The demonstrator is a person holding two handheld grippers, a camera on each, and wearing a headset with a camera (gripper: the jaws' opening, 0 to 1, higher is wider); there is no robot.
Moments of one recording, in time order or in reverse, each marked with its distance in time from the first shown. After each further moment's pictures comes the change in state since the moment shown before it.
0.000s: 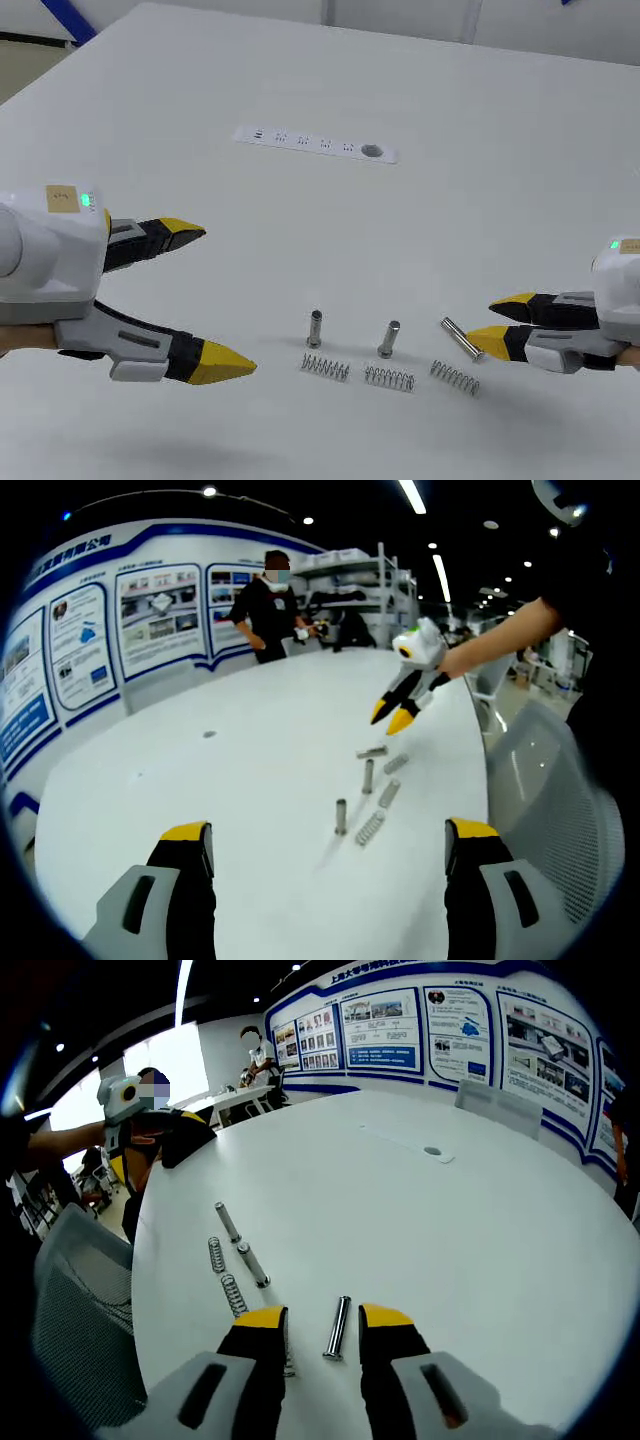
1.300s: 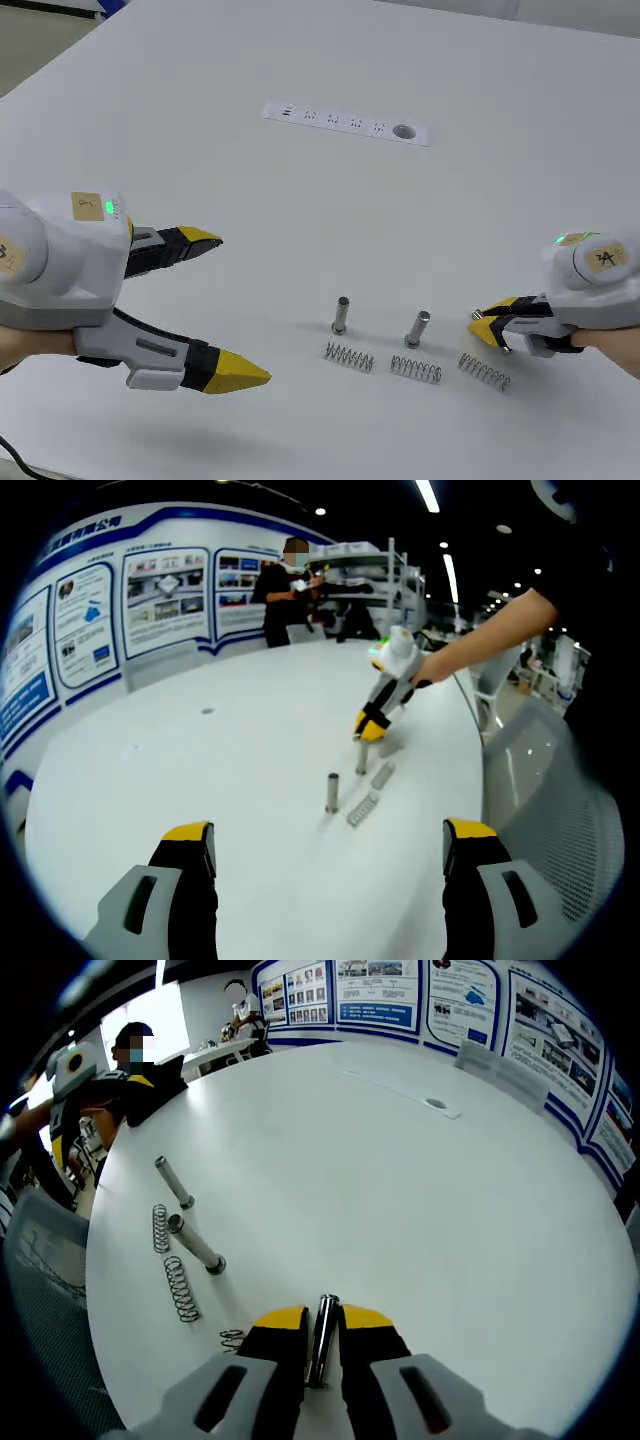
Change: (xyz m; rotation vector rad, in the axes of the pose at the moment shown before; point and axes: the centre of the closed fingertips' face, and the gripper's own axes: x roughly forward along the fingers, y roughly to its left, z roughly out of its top) left arm -0.003 -0.008 -0.024 -0.062 0.030 -0.003; right arm 0.054 -0.016 -0.031 -0.028 0.222 -0.078
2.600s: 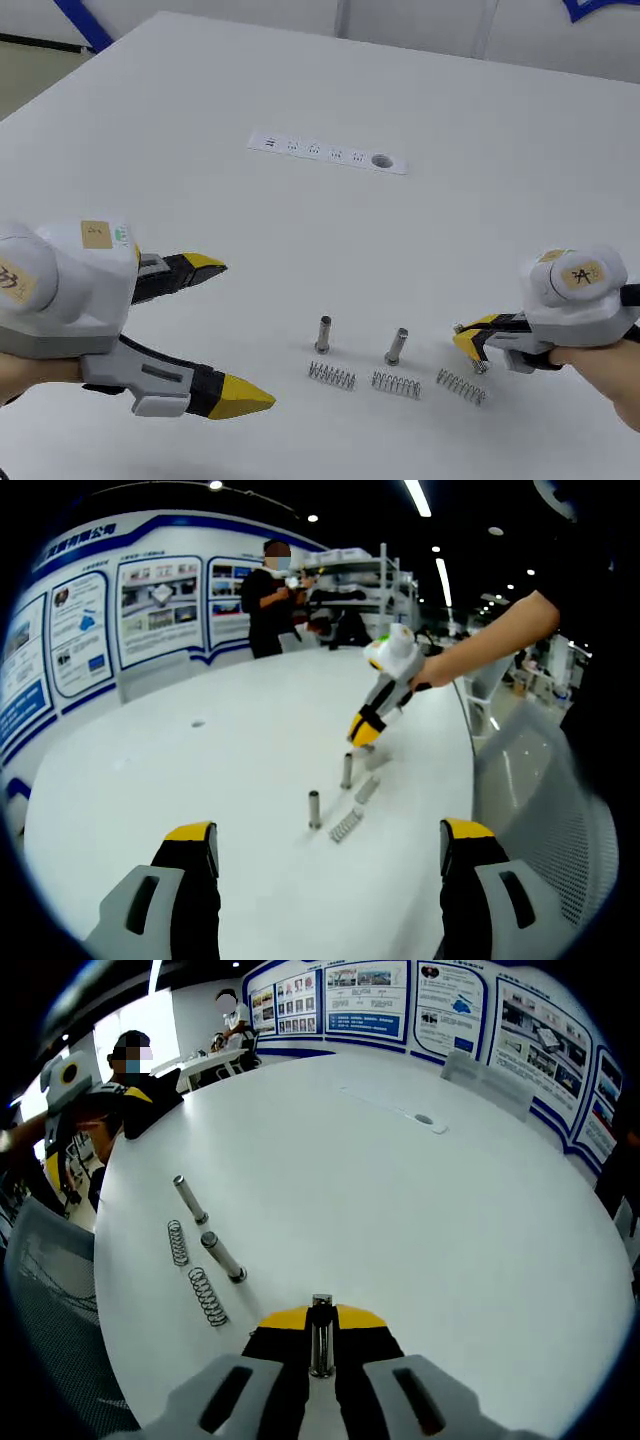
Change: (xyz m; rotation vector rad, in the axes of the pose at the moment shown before) left arm 0.003 -0.019 0.015 0.020 -0.030 -0.019; right arm -0.028 0.011 0.009 0.020 -0.057 -0.051
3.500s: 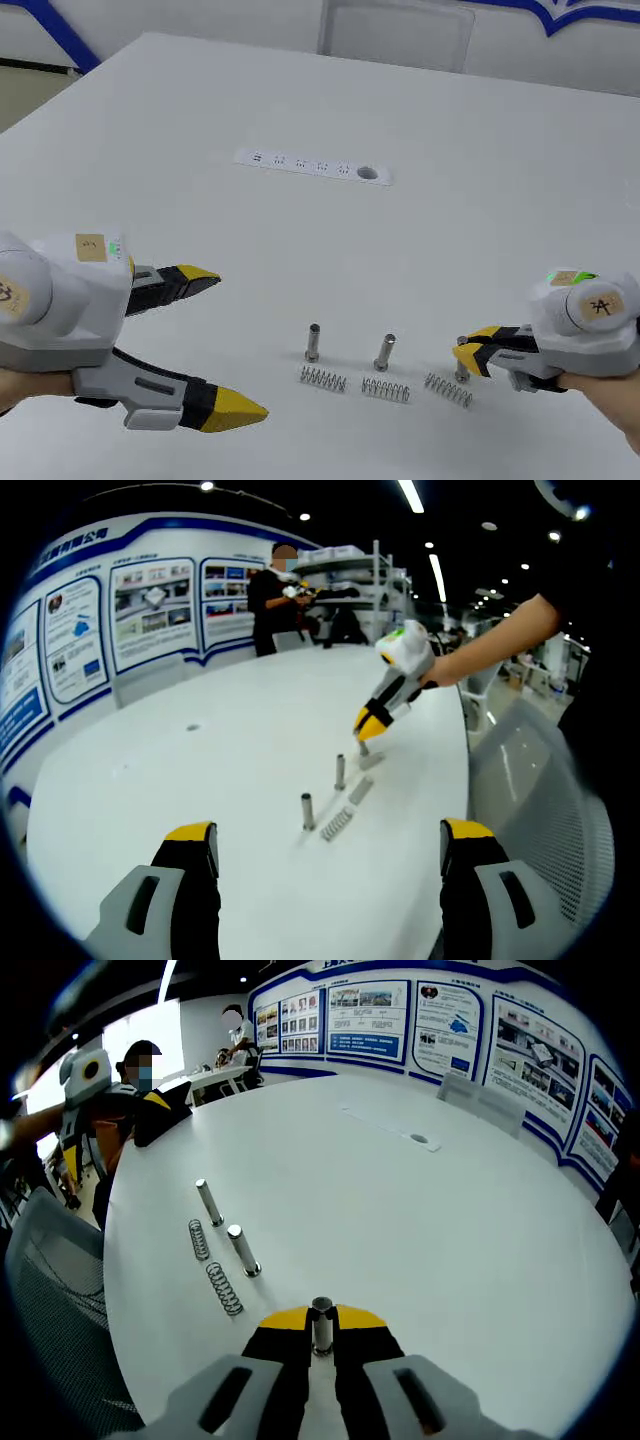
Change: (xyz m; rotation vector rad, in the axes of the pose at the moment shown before) left arm -0.001 -0.007 0.004 0.024 0.015 -0.014; right arm -0.020 0.004 -0.004 -0.001 -0.098 -0.016
